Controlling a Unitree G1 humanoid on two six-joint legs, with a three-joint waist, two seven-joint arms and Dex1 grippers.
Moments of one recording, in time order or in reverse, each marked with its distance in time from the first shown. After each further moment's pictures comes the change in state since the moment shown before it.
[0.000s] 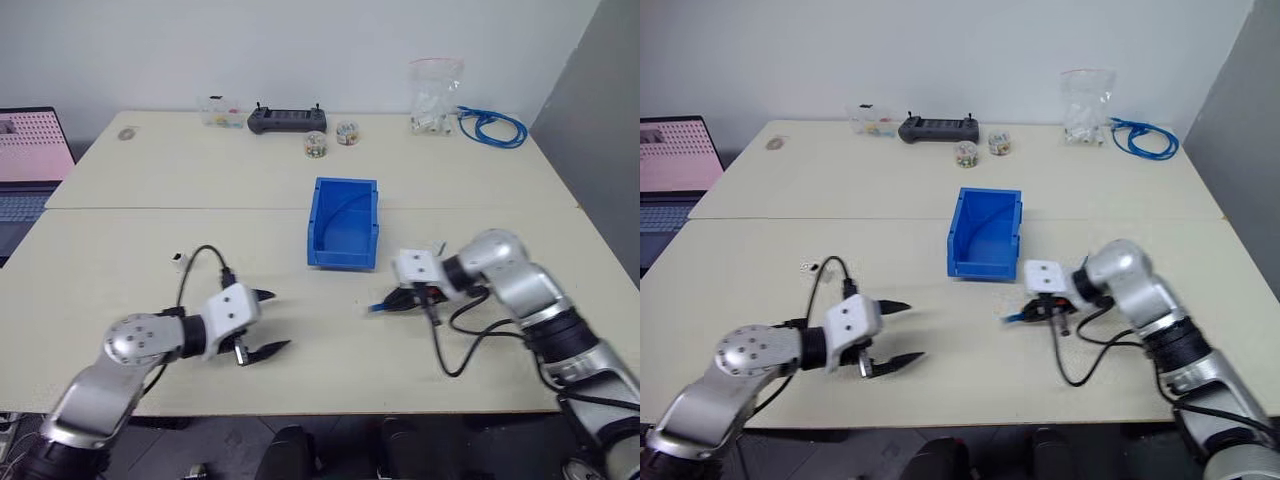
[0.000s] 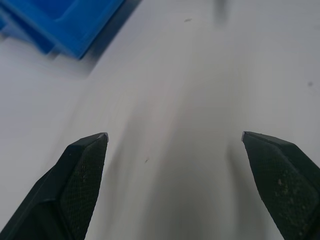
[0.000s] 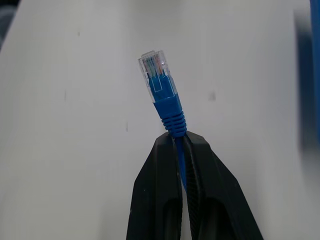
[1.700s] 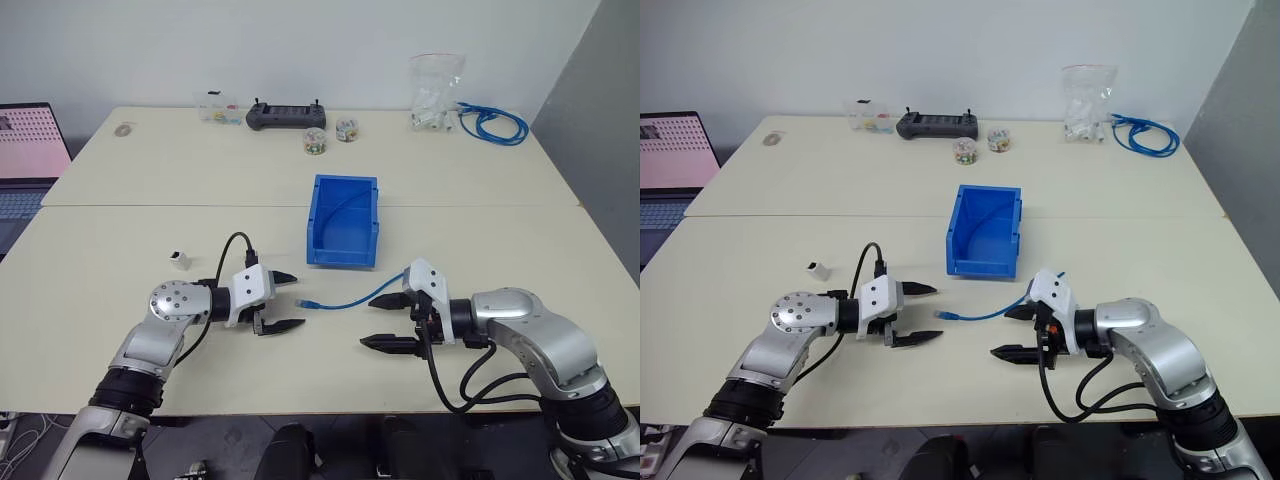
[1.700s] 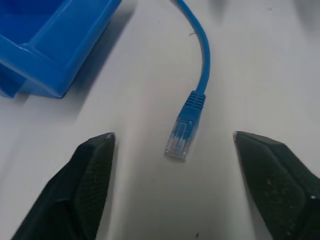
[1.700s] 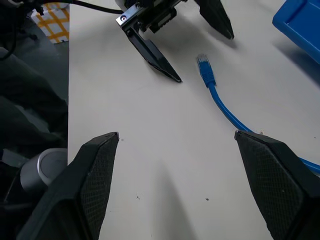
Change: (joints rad) left arm -0.390 -0.190 -0.211 0.627 0.080 -0.417 -0.232; right arm 0.344 -0.040 -0.217 -0.509 0.456 0.439 -0.393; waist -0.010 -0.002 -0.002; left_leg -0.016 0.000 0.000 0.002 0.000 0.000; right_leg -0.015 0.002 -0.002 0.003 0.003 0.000
